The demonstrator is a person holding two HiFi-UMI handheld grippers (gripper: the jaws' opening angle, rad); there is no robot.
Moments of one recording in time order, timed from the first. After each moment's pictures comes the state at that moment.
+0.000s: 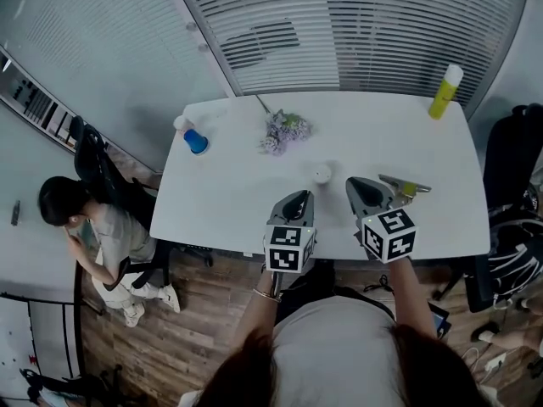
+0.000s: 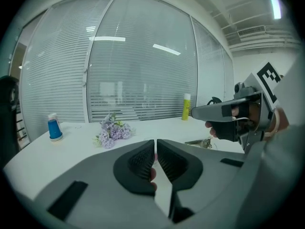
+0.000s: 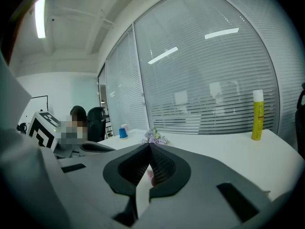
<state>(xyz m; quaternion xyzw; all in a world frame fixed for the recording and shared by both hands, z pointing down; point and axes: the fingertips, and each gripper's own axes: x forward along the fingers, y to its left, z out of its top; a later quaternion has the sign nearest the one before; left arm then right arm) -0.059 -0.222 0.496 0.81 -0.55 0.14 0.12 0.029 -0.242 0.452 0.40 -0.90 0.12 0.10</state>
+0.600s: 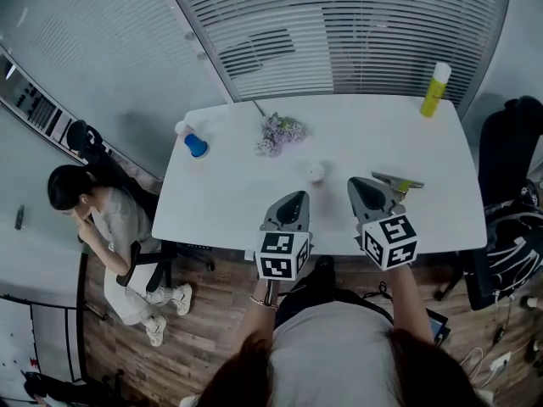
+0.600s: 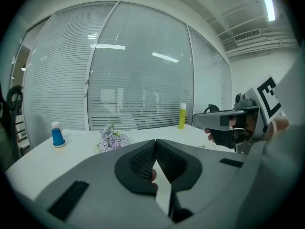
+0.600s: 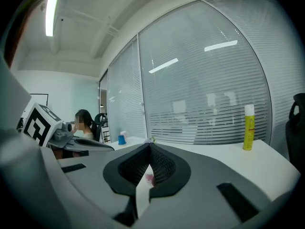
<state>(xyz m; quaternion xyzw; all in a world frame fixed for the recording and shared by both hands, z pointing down) -0.047 -0.191 0.450 0.81 -0.56 0.10 0.10 0.054 -0.213 0.418 0.42 -0.90 0.08 0.07</state>
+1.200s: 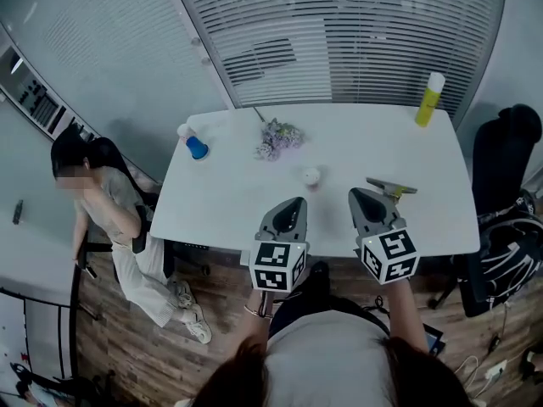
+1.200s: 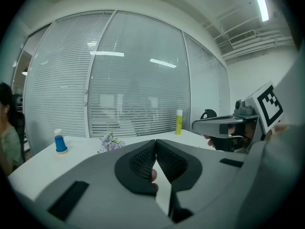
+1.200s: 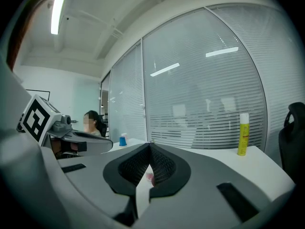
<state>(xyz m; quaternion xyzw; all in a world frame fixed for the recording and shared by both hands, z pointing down) -0.037 -0.163 0.415 0.82 -0.56 0.09 0.07 0.067 -0.183 0.399 0.43 -0.90 0.06 0.07</state>
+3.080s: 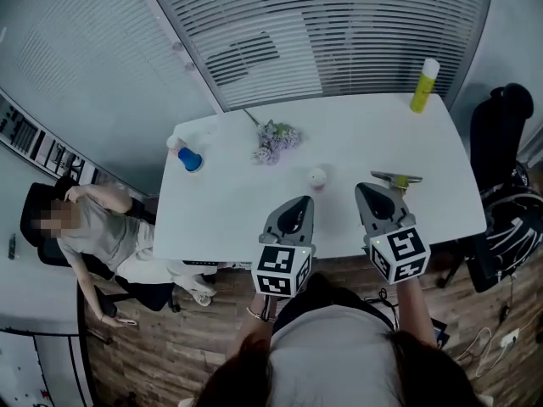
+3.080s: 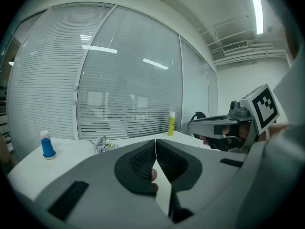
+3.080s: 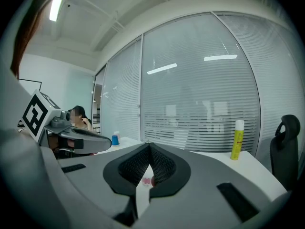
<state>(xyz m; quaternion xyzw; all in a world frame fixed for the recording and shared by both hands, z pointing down) -0.057 -0.179 0.404 0.86 -0.50 0.08 0.07 0.043 -0.193 0.385 0.48 -0.87 0.04 0.09</state>
